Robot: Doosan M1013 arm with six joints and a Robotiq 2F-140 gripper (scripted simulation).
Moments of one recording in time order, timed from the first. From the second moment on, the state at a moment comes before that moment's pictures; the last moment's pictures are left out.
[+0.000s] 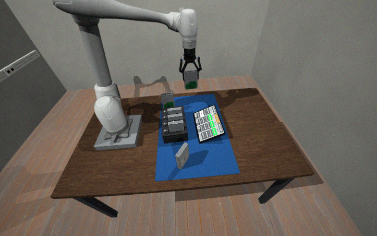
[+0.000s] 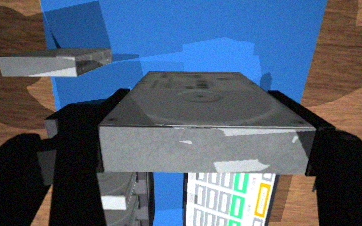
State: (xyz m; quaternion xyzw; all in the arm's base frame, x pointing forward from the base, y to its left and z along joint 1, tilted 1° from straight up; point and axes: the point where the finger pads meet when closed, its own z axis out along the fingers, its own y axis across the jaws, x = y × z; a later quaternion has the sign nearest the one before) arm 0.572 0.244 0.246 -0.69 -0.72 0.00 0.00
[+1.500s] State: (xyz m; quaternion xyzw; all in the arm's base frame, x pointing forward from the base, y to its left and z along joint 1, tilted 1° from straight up) arm 0.572 0.244 0.163 -0.69 -0.72 0.00 0.00
